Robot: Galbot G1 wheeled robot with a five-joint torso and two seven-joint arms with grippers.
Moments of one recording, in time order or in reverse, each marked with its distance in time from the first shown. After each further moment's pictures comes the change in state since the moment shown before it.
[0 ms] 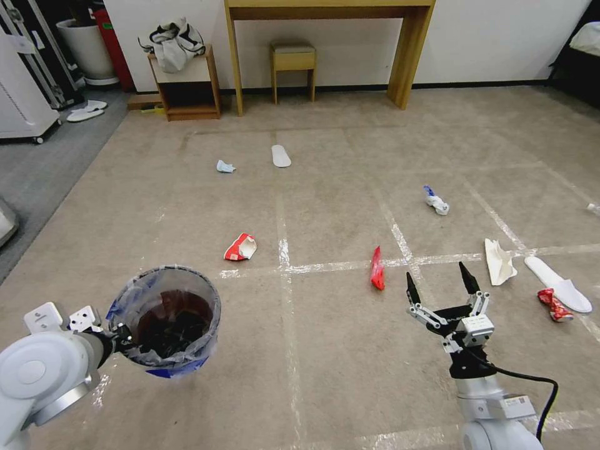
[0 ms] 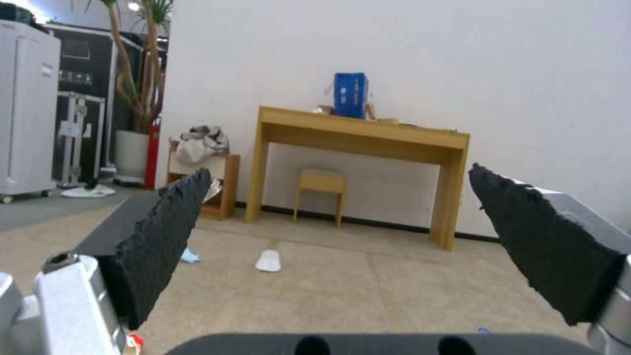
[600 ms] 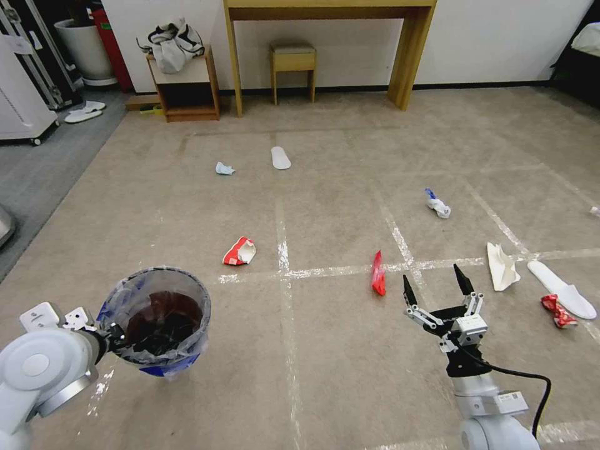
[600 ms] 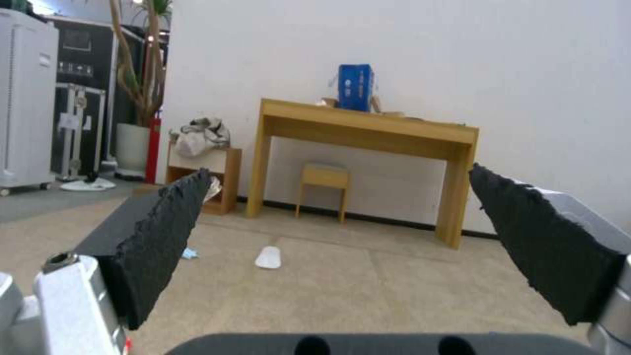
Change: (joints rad) left arm -0.027 0.013 -0.005 0.053 0.011 -0.012 -0.022; right arm 0.028 -0.013 -0.005 -0.039 0.000 0.000 -0.007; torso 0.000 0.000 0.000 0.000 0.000
